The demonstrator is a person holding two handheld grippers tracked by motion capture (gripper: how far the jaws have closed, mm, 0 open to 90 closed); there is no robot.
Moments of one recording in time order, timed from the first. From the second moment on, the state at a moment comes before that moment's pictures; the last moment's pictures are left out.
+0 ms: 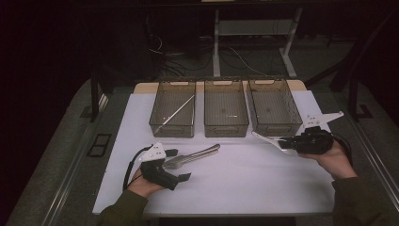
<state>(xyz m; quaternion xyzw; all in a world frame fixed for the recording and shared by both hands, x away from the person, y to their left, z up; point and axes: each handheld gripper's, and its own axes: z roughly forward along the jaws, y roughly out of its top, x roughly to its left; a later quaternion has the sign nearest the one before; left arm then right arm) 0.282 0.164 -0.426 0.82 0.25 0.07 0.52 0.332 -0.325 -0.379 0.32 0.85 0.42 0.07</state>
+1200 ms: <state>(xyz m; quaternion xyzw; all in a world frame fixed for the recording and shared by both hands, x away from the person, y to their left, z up) 0.281 0.161 -0.425 0.81 0.24 0.06 0.53 0.437 -0.205 -0.345 0.30 0.86 0.40 0.09</state>
